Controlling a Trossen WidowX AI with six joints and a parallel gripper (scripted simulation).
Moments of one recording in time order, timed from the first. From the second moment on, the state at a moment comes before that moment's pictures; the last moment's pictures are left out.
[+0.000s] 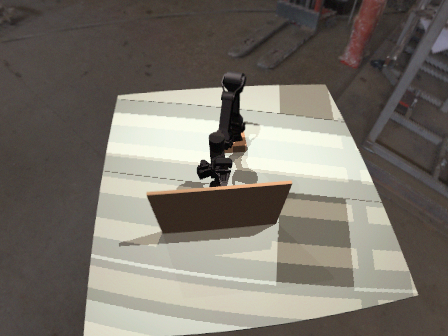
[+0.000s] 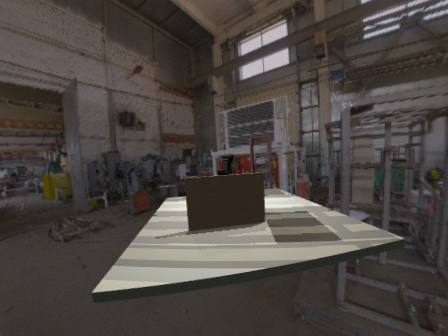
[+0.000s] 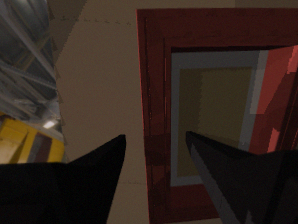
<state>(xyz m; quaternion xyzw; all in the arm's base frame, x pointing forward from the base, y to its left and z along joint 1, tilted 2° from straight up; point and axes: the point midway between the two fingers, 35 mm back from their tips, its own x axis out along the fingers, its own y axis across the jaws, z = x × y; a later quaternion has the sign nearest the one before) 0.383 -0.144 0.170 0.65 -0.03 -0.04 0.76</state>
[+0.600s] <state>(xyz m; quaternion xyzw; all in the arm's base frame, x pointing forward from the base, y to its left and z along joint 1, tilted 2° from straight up) 0.383 -0.145 0.171 0.65 -0.03 -0.04 0.76</state>
